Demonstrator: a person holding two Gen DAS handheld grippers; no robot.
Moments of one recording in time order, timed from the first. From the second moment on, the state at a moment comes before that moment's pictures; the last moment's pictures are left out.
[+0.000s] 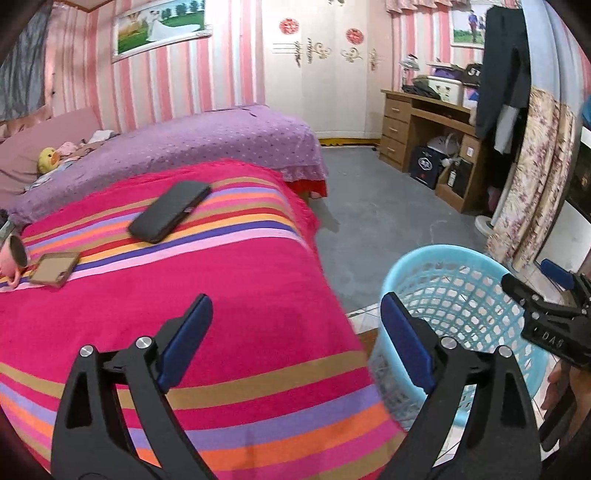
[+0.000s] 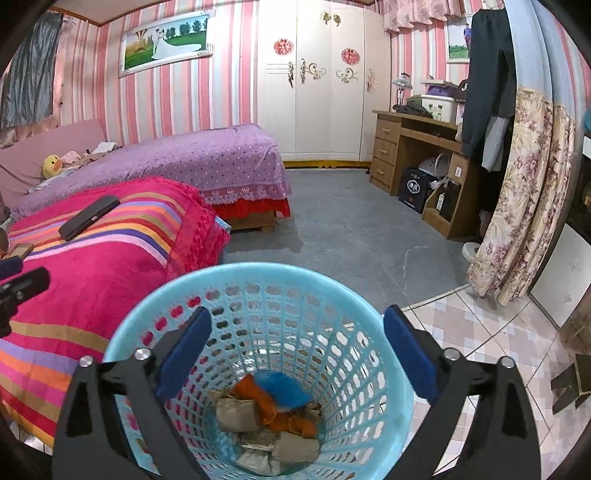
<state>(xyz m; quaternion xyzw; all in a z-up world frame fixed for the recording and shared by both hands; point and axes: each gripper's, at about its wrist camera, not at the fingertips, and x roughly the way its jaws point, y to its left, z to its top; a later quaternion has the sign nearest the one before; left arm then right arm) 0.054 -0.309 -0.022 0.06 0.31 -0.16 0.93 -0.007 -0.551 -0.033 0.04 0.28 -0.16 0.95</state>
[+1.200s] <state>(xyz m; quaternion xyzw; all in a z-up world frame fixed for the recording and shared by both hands) -0.045 -0.112 0.005 0.04 0.22 -0.10 0.97 -0.086 -0.325 0.015 -0.01 0.19 -0.09 0.98</state>
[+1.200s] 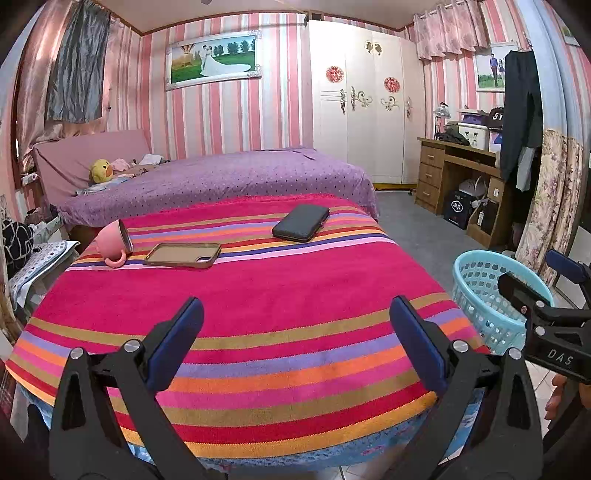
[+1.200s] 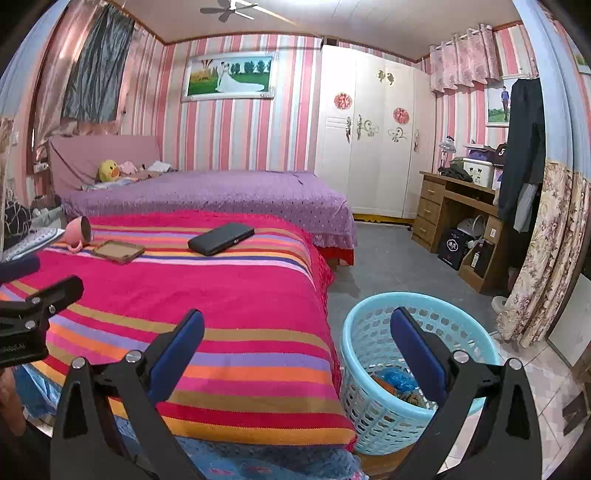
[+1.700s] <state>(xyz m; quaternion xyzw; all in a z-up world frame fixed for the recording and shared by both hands) -0.039 -0.112 -0.003 0.04 0.21 -0.10 0.97 -0.080 -0.320 0.018 -0.01 0.17 -0.08 0.98</state>
